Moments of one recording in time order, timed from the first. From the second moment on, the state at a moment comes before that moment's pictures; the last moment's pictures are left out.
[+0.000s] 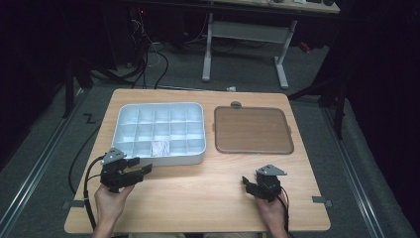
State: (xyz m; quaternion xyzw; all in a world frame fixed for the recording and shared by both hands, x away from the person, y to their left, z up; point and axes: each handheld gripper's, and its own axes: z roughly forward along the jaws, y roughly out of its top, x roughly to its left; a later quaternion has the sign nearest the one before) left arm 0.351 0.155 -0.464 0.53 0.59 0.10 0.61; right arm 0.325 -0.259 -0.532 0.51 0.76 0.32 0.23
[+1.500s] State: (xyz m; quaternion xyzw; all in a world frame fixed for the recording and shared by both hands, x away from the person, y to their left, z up) left arm 0.346 0.131 -0.510 0.54 0.59 0.09 0.59; right arm 0.325 -0.259 -0.532 0.51 0.76 0.32 0.23
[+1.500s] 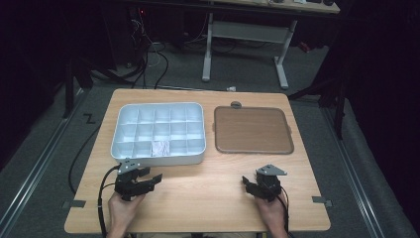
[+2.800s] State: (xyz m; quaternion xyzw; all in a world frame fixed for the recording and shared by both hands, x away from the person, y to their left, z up) left arm 0.362 0.102 -0.538 0.57 0.58 0.13 0.57; right arm 0.325 -0.259 -0.532 0.51 0.76 0.32 0.23
